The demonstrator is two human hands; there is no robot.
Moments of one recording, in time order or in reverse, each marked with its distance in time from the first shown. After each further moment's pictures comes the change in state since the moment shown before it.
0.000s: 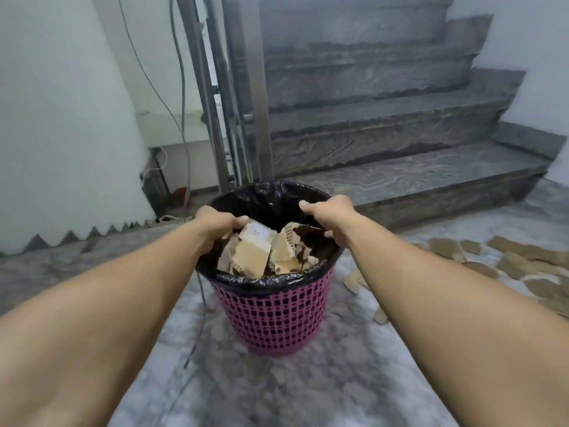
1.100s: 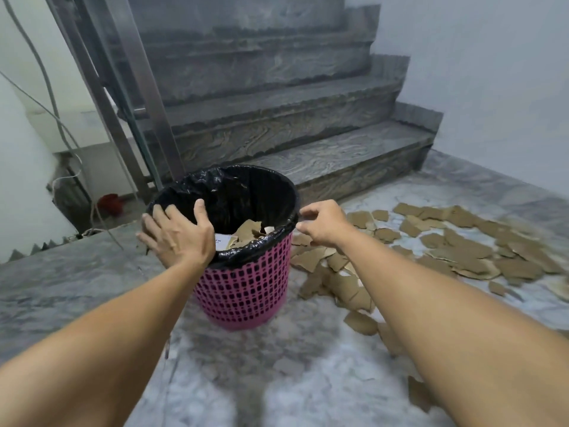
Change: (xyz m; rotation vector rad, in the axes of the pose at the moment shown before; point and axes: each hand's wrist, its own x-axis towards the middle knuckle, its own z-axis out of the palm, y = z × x) left_hand -0.048 -0.001 0.141 0.476 0.586 0.401; right_hand -0.019 0.081 -0.148 -0.348 0.165 -0.166
